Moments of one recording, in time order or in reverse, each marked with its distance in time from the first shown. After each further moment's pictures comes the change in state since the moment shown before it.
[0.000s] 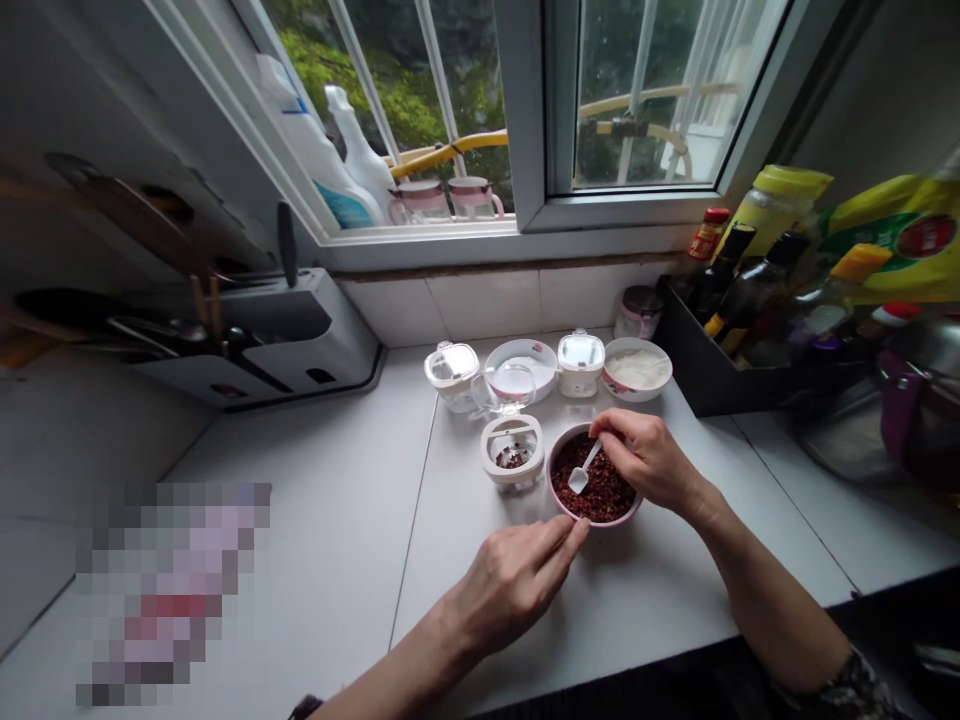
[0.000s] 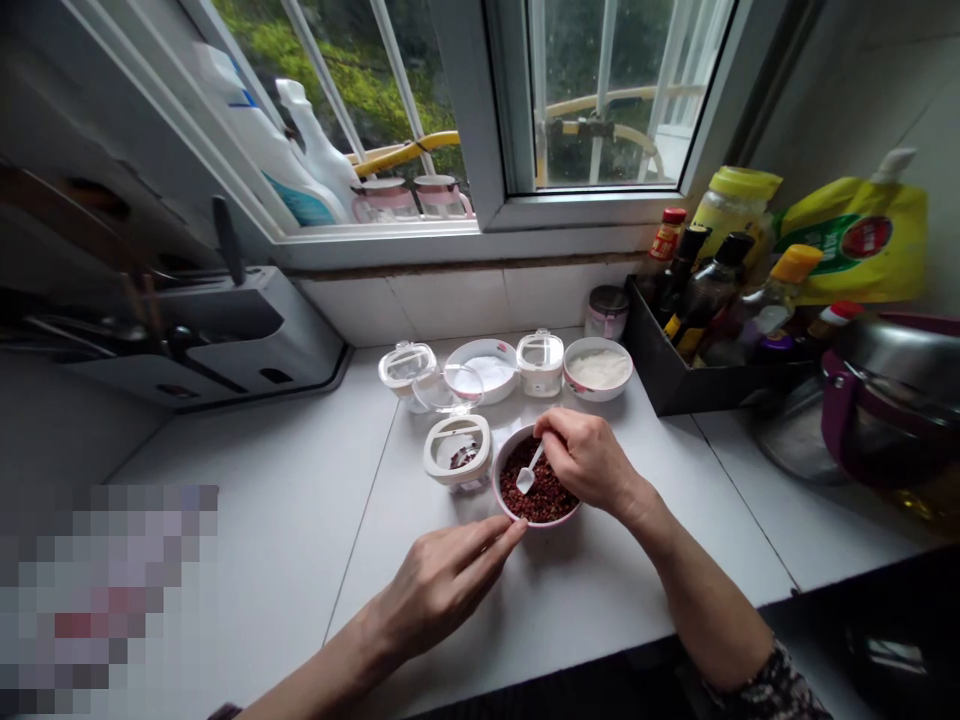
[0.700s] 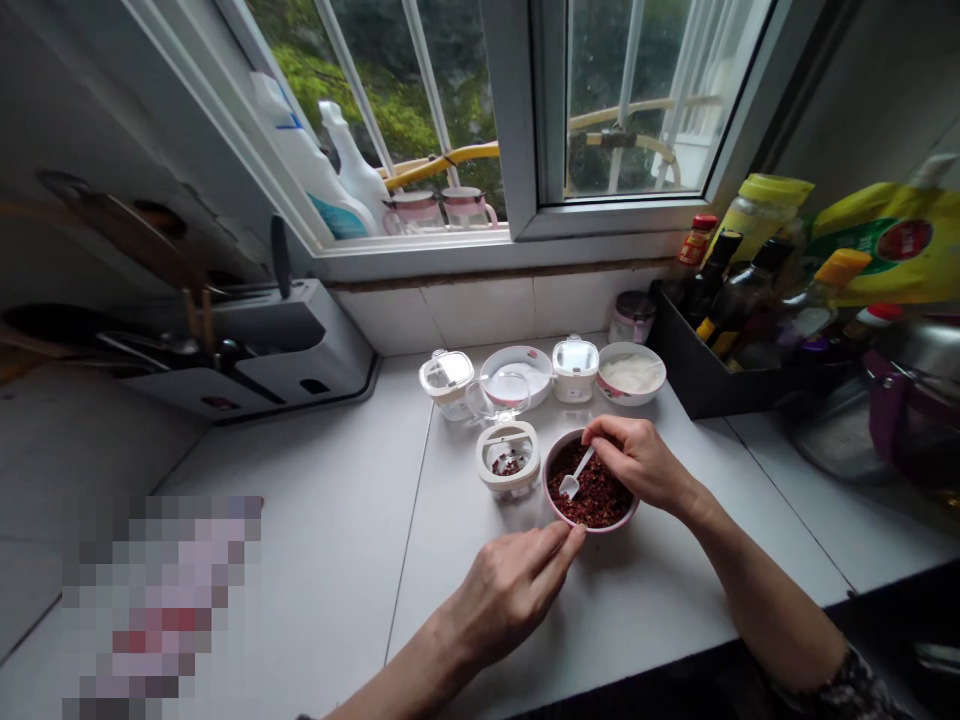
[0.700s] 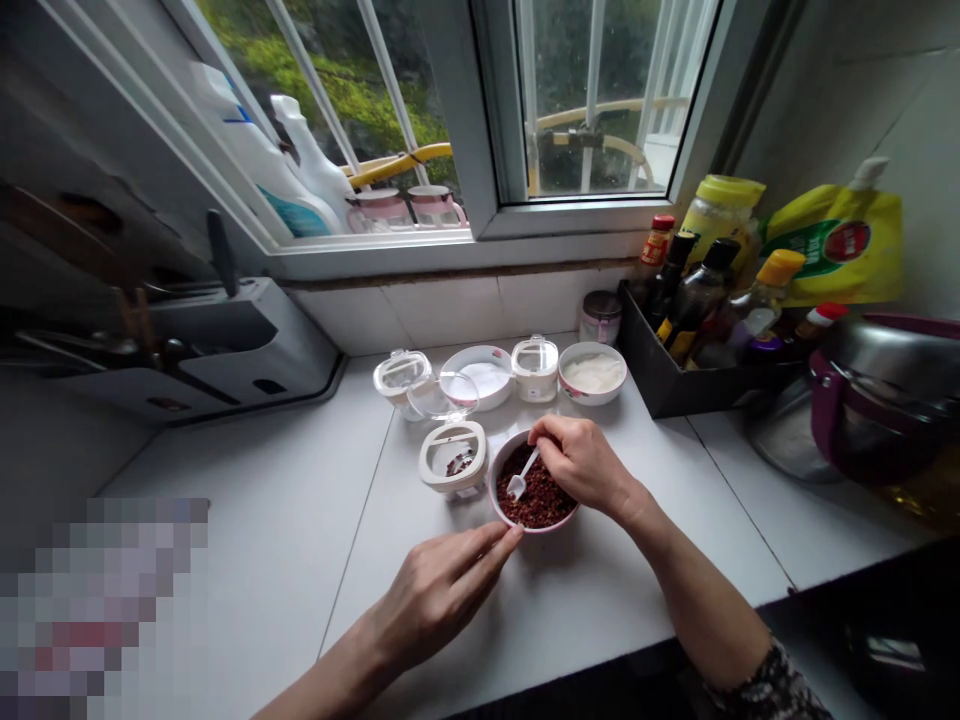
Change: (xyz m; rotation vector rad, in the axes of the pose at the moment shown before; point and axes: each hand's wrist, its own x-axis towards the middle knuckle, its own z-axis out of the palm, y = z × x) left_hand 0.004 0.001 -0.003 -0.004 0.024 -0.006; right_hand 0.001 0.002 0.000 0.140 -0.072 0.132
